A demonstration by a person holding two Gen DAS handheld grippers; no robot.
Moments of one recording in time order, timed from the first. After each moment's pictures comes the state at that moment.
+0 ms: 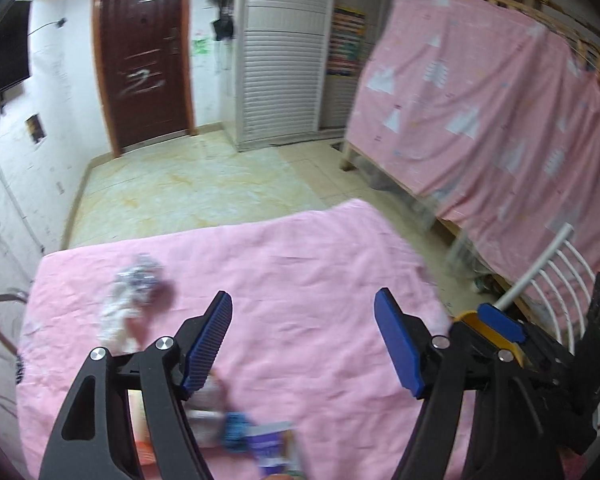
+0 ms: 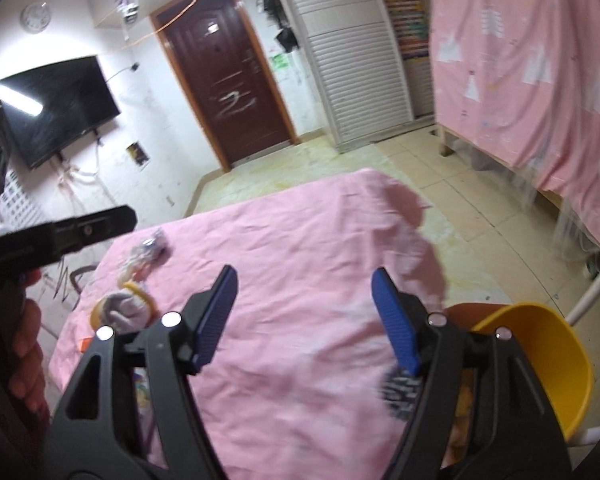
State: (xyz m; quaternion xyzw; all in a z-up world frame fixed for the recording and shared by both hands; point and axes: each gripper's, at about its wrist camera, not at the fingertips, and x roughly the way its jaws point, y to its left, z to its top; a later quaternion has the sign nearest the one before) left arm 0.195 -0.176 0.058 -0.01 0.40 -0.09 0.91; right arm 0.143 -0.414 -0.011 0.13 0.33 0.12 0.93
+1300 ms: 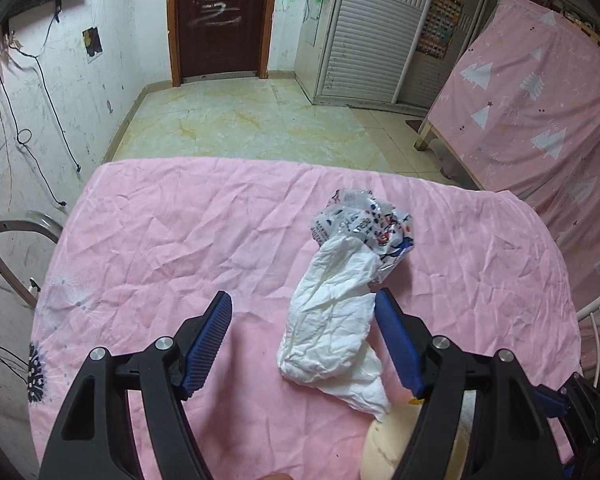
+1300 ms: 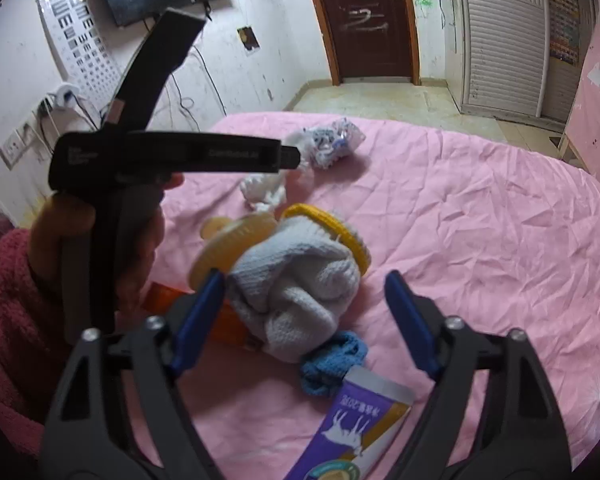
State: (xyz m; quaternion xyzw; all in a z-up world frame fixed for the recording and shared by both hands) left arm 0.263 0.010 -0.047 -0.08 0.48 0.00 0.88; right arm 0.170 -0.196 -0.041 -0.01 0.42 0.31 0.85
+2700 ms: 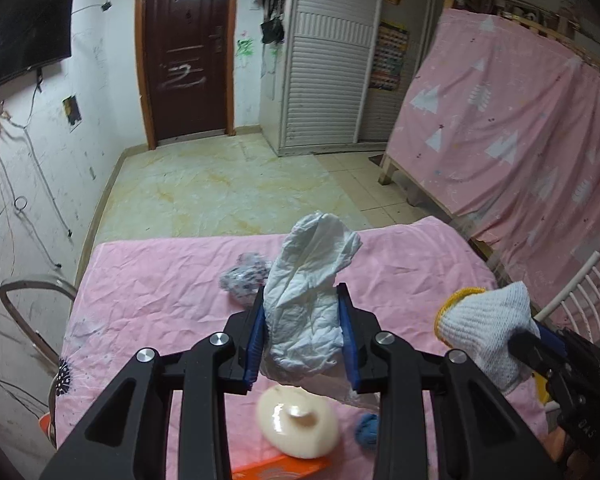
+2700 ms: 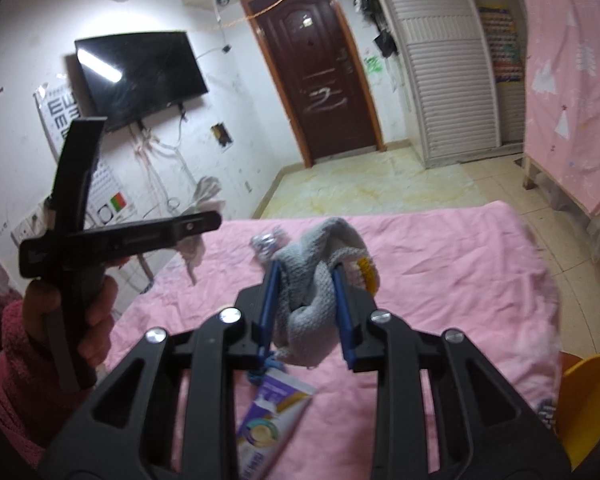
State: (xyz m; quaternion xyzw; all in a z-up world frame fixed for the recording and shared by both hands) left arm 0.203 -0.070 0.057 -0.03 0.38 -0.05 0.92; right arm 0.140 -0.319 0.028 0.10 0.29 0.26 0.91
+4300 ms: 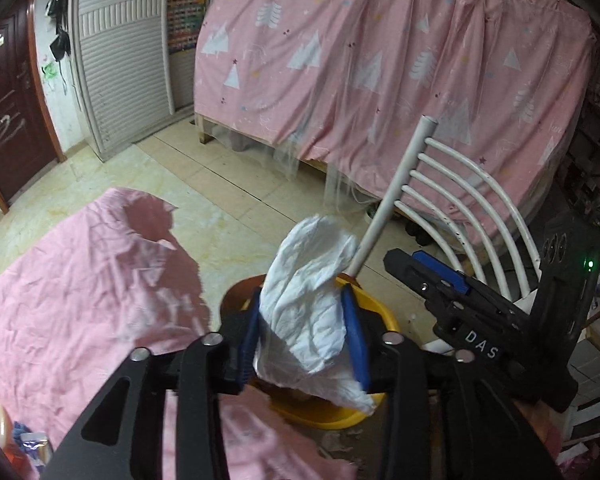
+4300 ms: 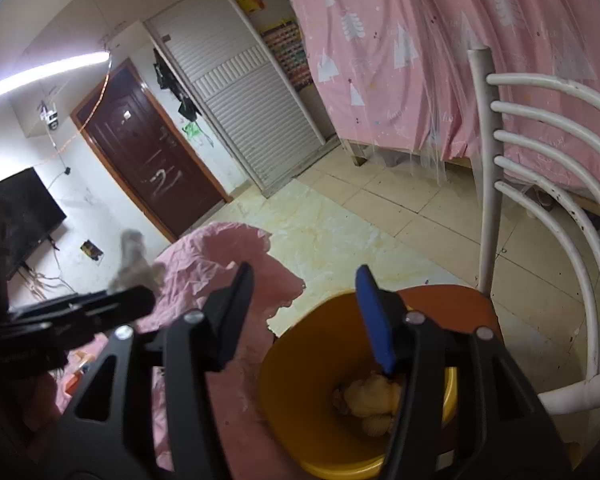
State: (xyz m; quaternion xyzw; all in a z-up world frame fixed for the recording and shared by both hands) left arm 0.135 -0.461 0.017 0.08 0.43 -0.32 0.84; right arm 0.052 -0.644 -0.049 0.27 0.27 -0.02 0.92
